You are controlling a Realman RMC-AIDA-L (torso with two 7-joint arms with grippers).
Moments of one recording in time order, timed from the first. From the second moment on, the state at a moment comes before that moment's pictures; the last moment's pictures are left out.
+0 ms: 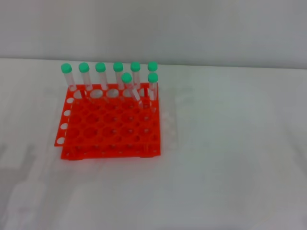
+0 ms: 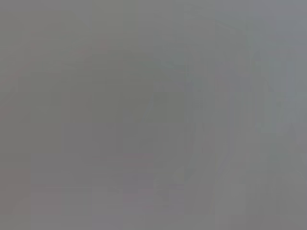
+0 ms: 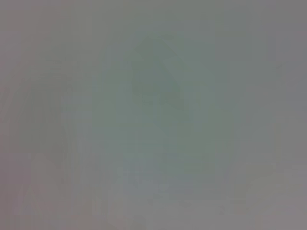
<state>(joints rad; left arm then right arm) -0.12 -2.09 -1.31 -0.16 -0.37 -1.64 2.43 0.24 2.00 -0.48 -0.11 1.98 1.43 -2.63</state>
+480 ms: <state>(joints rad) -0.10 -2.10 -1.31 -0.08 -0.47 -1.54 2.43 0.24 2.00 -0.40 -0.06 2.00 1.44 -2.72</state>
